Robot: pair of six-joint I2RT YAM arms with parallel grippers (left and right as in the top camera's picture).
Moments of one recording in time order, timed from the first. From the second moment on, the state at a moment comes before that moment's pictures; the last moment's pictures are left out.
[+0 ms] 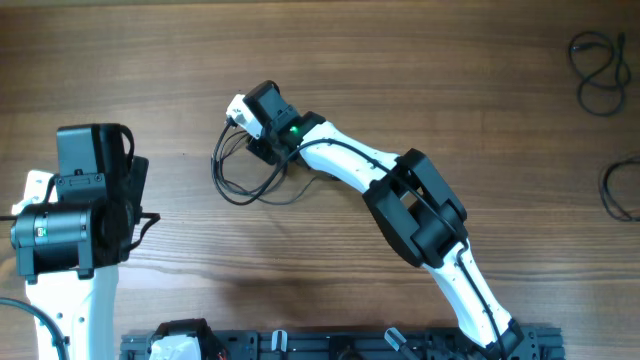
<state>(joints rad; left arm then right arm) 0.08 1.08 1.31 -1.36 -0.36 -1.26 0.76 2.39 1.78 -0.32 -0.05 -0.29</state>
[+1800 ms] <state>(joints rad) 0.08 1.23 1.31 -1.32 -0.16 -1.27 -0.28 2.34 1.78 -0.38 -0.03 0.05</state>
